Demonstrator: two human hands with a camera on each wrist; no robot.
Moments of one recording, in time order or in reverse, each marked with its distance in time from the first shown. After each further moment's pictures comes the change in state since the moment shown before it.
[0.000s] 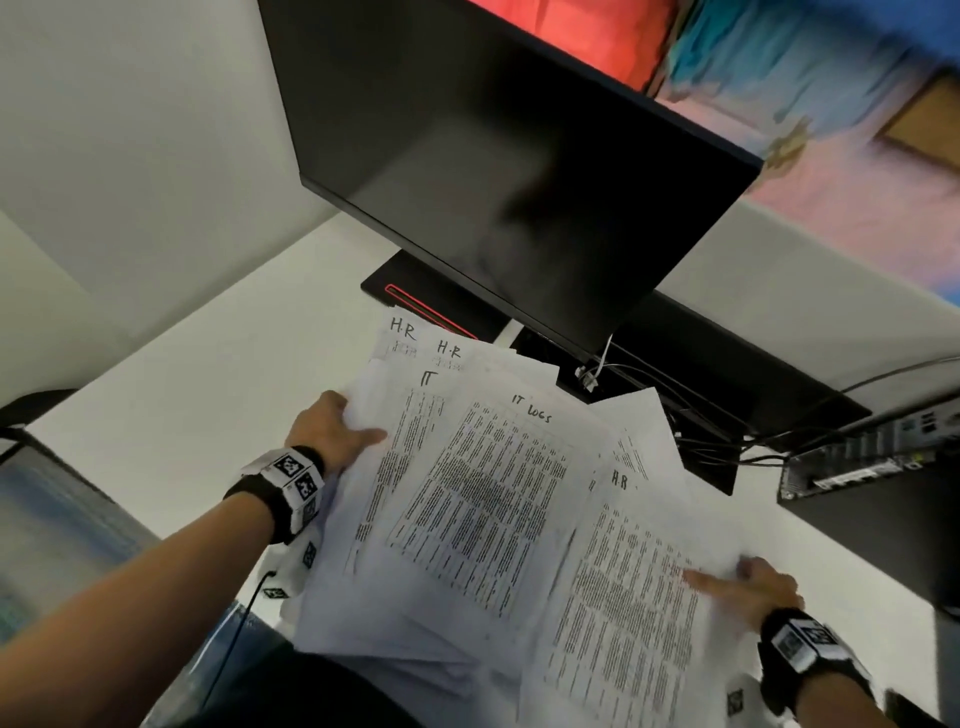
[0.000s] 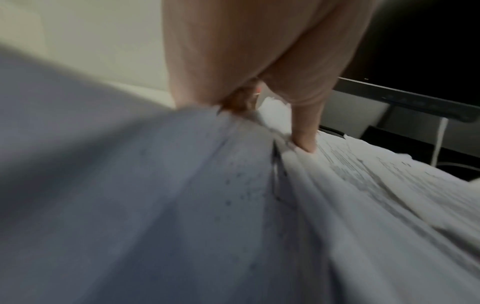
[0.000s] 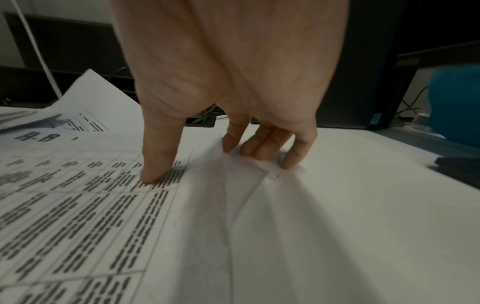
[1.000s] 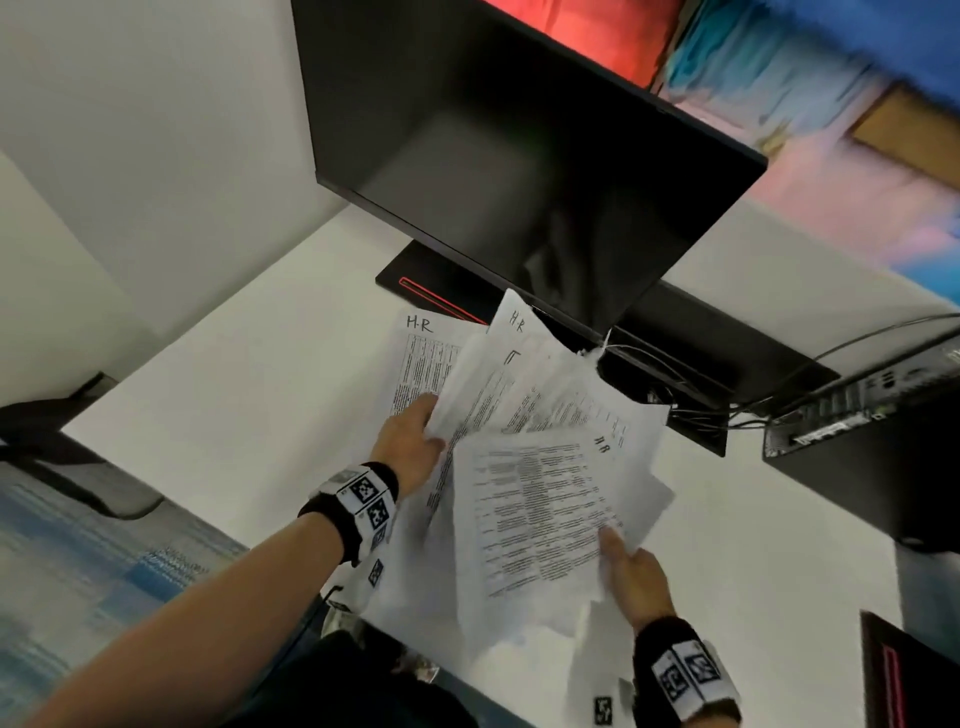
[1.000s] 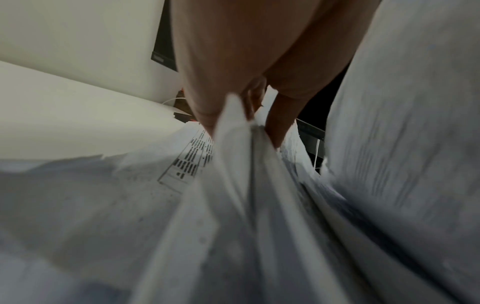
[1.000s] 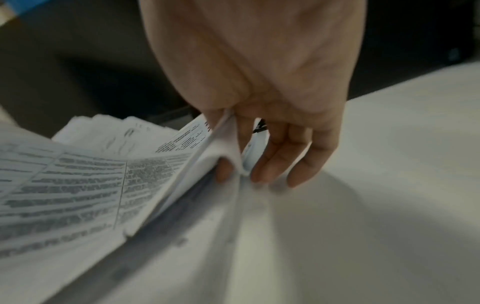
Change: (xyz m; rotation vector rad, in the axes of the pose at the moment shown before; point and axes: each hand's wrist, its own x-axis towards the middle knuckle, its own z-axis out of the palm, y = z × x) left_hand -0.053 0.010 0.013 -0.145 -0.194 0.392; right_hand -0.173 -0.051 0.116 0.414 -0.111 -0.136
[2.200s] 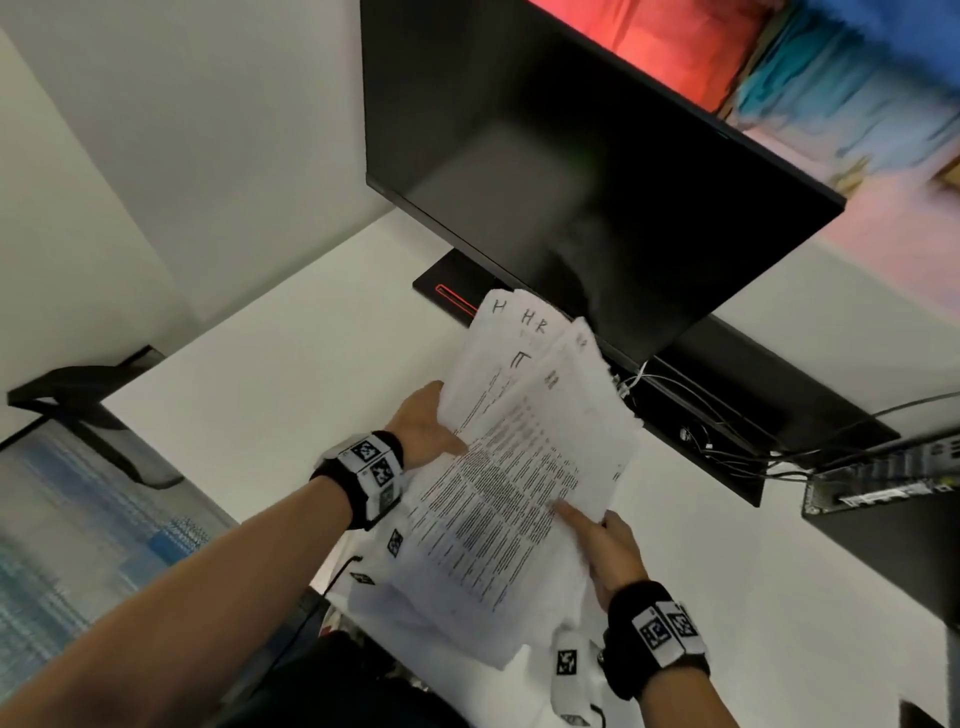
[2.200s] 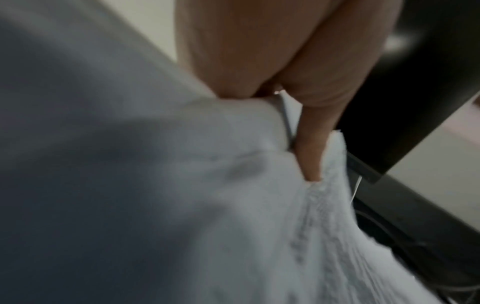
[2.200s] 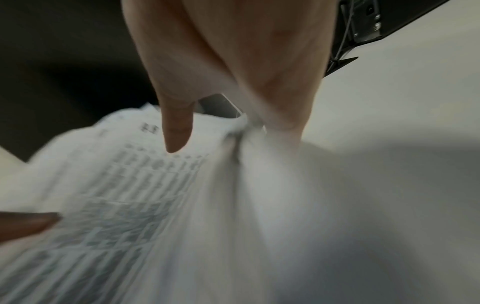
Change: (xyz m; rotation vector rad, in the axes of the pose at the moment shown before) left_hand 0.031 0.007 -0.027 -0.088 -0.115 -0.164; right_hand 0.033 -0.062 0.038 0.424 -0.310 -0.064
